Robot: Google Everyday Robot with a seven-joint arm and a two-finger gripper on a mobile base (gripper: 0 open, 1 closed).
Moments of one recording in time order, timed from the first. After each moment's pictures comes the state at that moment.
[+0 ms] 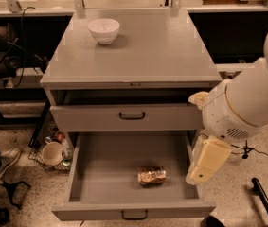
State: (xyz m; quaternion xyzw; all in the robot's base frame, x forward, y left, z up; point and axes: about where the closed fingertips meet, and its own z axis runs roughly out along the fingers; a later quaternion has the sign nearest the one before) arm 0.392 -0.126 0.879 -0.63 0.75 0.04 0.21
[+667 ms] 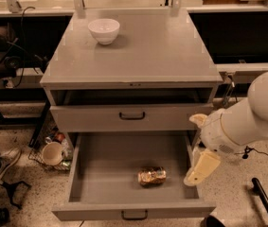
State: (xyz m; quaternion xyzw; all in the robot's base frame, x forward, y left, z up) arm 0.433 -0.156 0.772 -0.60 0.76 0.08 0.23
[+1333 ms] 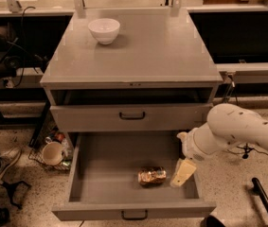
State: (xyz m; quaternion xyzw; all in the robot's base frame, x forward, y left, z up) arm 0.491 -0.150 0.617 -0.59 0.78 0.11 0.19
